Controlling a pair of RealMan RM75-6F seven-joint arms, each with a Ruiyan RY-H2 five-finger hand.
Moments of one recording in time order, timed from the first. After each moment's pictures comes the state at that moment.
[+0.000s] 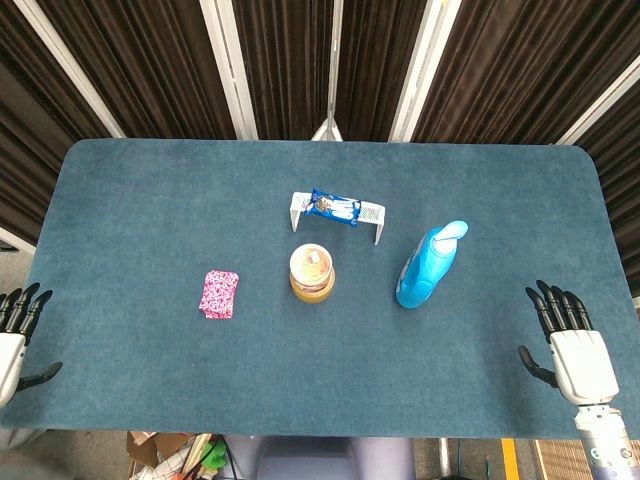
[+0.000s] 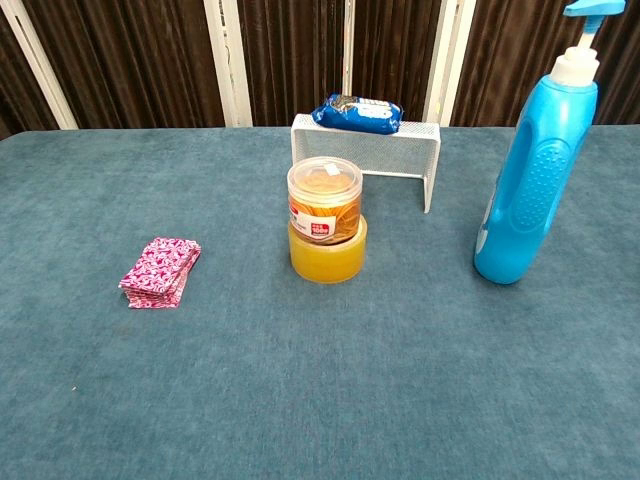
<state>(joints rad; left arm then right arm) -0.03 -1.10 0.00 -1.64 1.52 1.52 0.16 0.09 -1.16 0.05 -1.61 -1.58 1.51 -0.05</state>
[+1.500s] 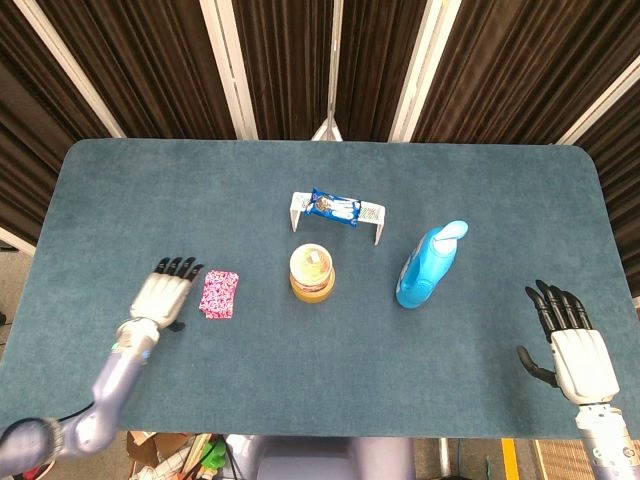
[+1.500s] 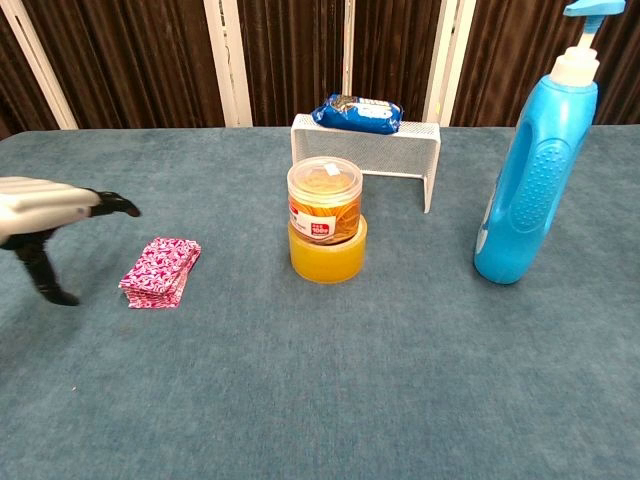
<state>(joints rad) -0.64 -1.43 -0.18 -1.70 0.73 1.00 0.91 0.10 -1.14 0.04 -1.62 -1.57 1.49 0.00</state>
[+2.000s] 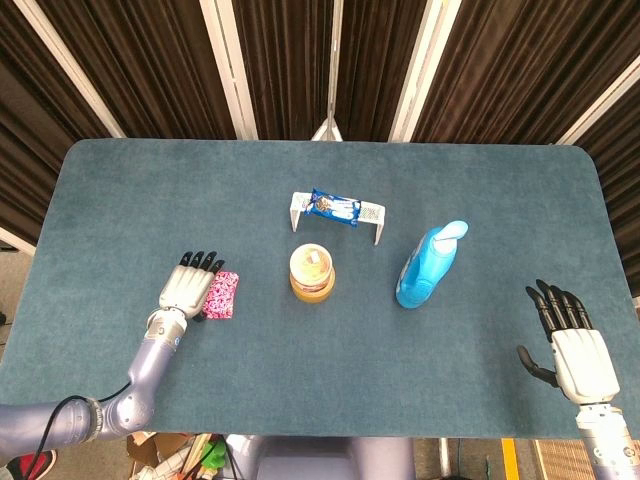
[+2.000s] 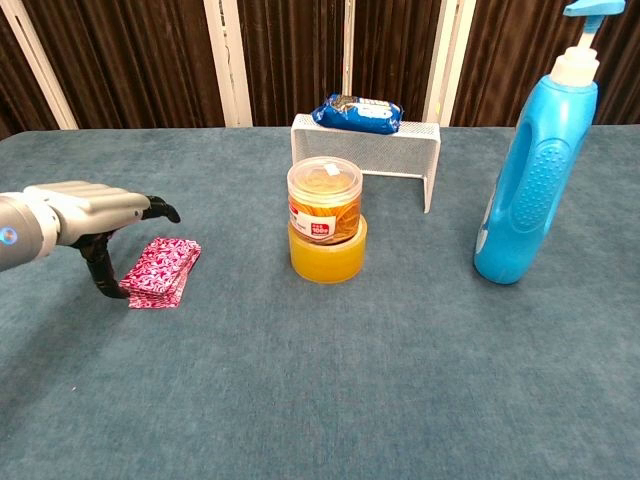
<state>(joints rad) -0.76 -1.55 -0.17 -1.59 0.59 1.02 0.95 0.10 -1.14 0.04 -1.62 -1.57 1.49 0.01</state>
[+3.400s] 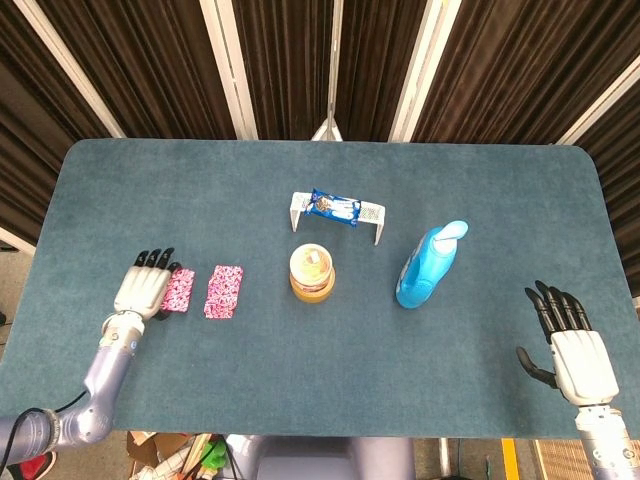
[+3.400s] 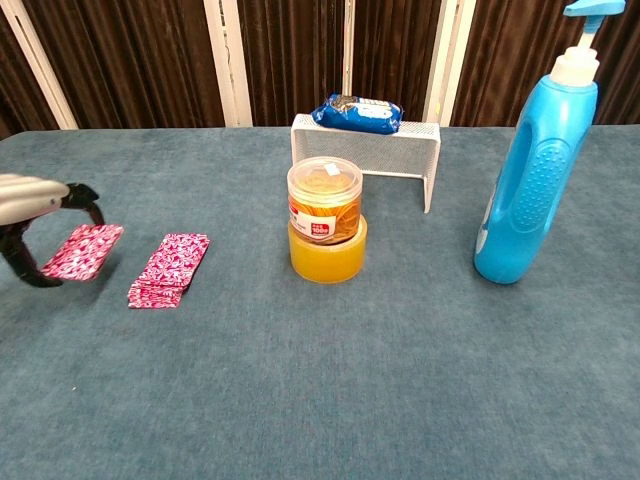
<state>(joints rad) -0.67 -1.42 -0.05 -1.58 0.74 1.08 0.69 0.09 -1.15 0.04 -1.62 -1.58 1.50 0.01</state>
